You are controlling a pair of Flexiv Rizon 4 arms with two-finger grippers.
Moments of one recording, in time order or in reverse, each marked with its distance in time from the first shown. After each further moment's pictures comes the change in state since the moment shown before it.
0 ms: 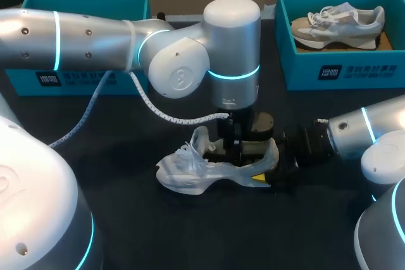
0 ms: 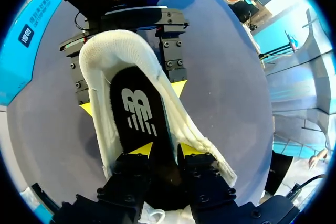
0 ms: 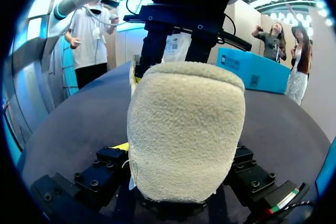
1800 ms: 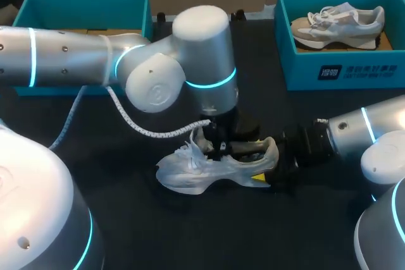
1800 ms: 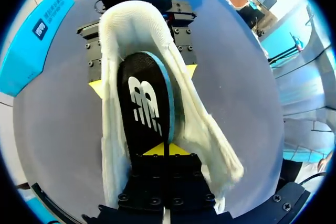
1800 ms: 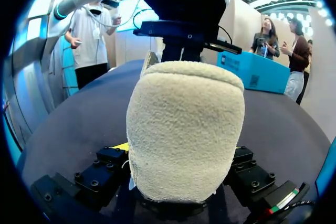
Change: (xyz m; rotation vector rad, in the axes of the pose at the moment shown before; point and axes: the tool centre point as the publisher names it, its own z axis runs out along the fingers) left arm -0.007 0.021 0.006 0.093 -0.075 -0.026; right arm 0.000 0.000 0.000 0.000 0.000 0.000
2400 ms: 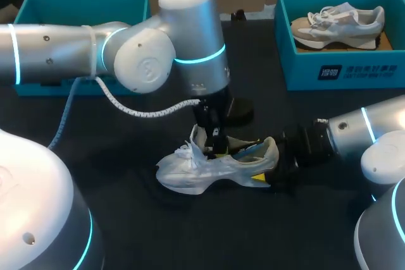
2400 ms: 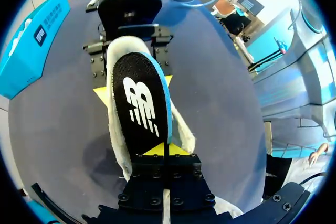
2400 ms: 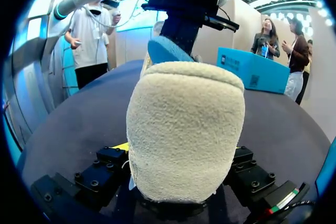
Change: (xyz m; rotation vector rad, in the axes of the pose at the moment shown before) left arm 0.016 -0.001 -0.041 0.063 0.110 0.025; right arm 0.000 0.000 0.000 0.000 0.000 0.000
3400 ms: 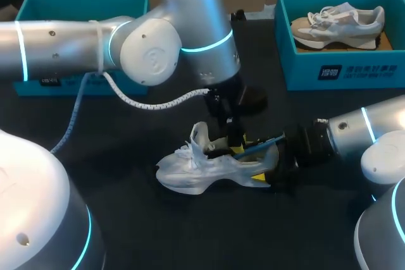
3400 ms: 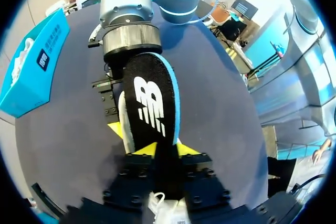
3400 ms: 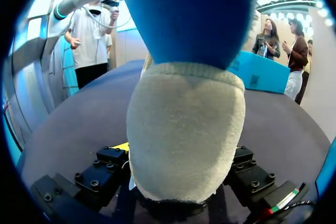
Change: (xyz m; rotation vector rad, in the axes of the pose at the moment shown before) left arm -0.007 -0.042 -0.020 0.087 -0.029 0.050; right arm 0.000 0.000 0.000 0.000 0.000 0.000
